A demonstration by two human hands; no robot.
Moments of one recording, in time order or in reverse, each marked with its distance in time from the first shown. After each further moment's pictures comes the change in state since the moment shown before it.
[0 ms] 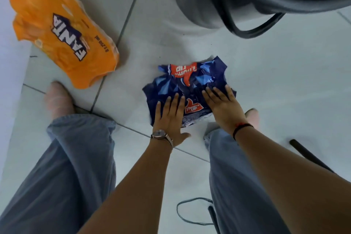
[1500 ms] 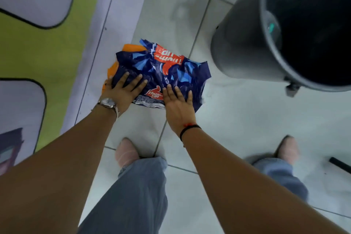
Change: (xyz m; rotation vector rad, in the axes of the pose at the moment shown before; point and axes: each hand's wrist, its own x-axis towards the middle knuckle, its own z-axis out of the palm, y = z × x) left_hand 0.027 -0.266 -0.243 0.571 0.148 0.061; right_hand 0.193 -0.170 -0.223 0.579 -0.131 0.297
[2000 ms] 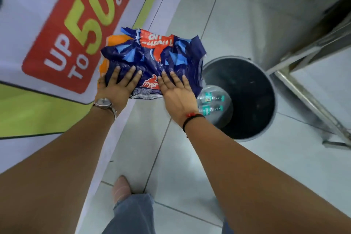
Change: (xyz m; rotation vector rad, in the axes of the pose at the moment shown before) left_hand -0.079 -0.005 -0.248 -0.091 0.314 -0.241; right_hand -0.075 0.006 -0.258 -0.198 0.431 -0.194
